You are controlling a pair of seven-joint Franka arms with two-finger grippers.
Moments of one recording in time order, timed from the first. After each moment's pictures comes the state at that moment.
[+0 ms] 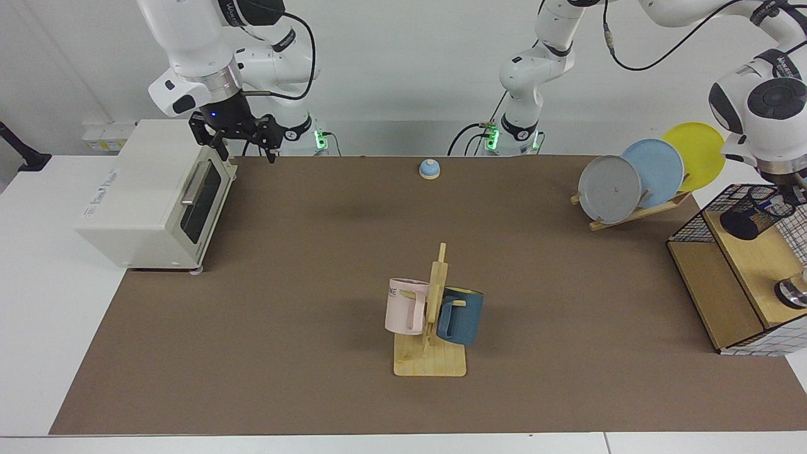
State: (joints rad) left arm 0.45 0.14 -0.09 -1.76 0.82 2.07 1.68; right arm 0.07 -0.05 0.04 -1.62 0.01 1.53 0.20
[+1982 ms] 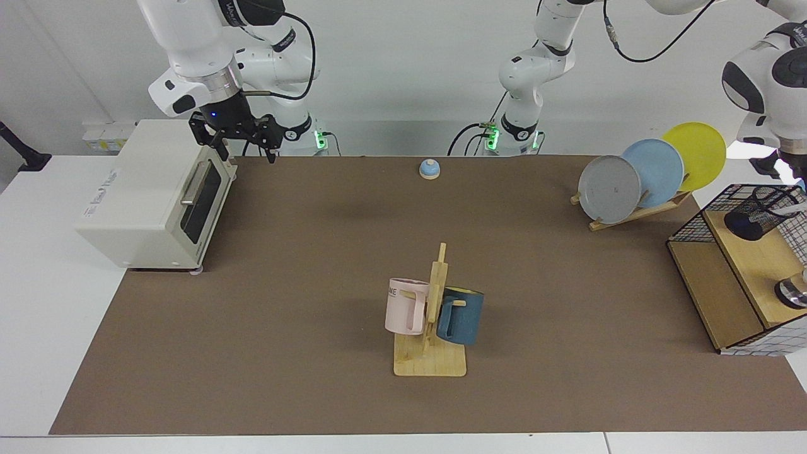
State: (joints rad) left arm 0.43 0.12 -0.08 -1.67 0.74 2.00 1.68; right arm 0.07 -0.05 0.04 -1.62 0.01 1.53 0.20
